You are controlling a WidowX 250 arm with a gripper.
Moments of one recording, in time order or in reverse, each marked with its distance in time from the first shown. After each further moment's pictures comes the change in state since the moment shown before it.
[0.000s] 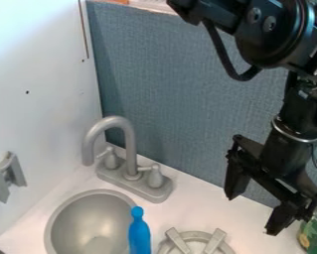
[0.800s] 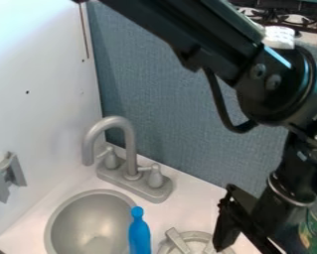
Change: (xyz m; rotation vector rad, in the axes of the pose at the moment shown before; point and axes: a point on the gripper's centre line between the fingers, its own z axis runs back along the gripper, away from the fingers) arm -0.040 -0.033 -0.032 0.005 0.101 -0.087
